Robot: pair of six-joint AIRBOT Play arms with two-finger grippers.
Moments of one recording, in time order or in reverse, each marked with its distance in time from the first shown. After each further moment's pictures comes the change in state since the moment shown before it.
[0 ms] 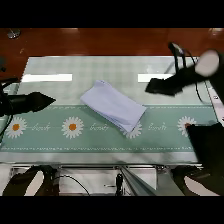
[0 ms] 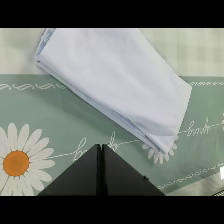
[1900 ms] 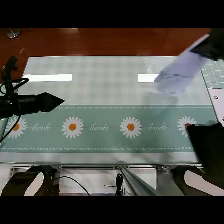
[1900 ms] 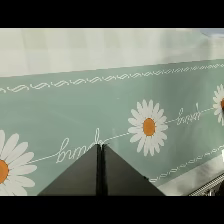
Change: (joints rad) left arm -0.144 -0.001 -0.005 -0.001 0.060 -0.011; right arm -0.508 -0.117 0.624 0.270 0.389 -0.139
